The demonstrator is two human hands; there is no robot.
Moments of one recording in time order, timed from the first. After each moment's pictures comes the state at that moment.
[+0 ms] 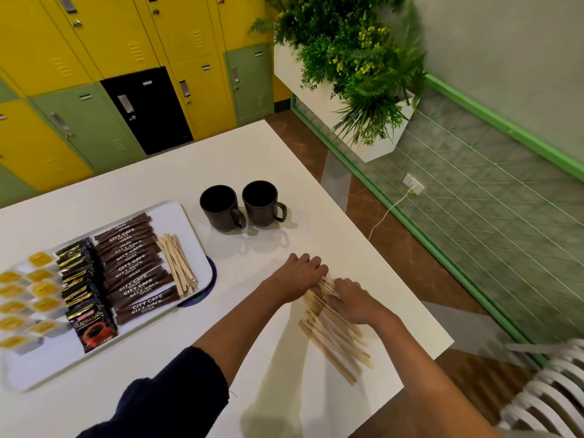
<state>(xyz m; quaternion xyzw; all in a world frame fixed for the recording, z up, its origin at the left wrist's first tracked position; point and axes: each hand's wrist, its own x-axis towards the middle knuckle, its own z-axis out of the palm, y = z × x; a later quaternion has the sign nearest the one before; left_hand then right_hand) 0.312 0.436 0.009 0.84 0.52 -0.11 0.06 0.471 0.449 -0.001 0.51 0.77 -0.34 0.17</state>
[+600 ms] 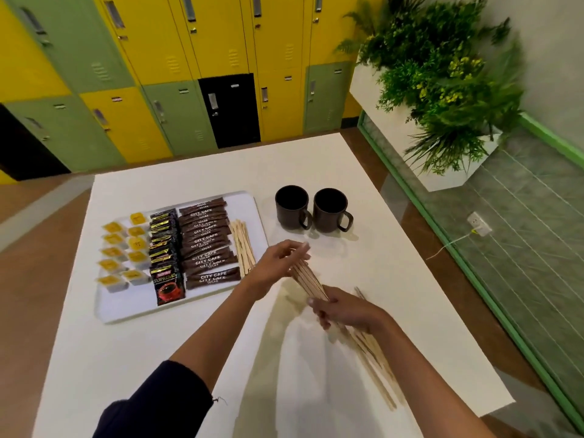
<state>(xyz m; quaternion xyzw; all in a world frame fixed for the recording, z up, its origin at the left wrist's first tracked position) 0.200 0.363 0.033 0.32 0.64 0.48 0.51 0.372 0.415 0.031 0.35 0.67 -0.65 0.11</state>
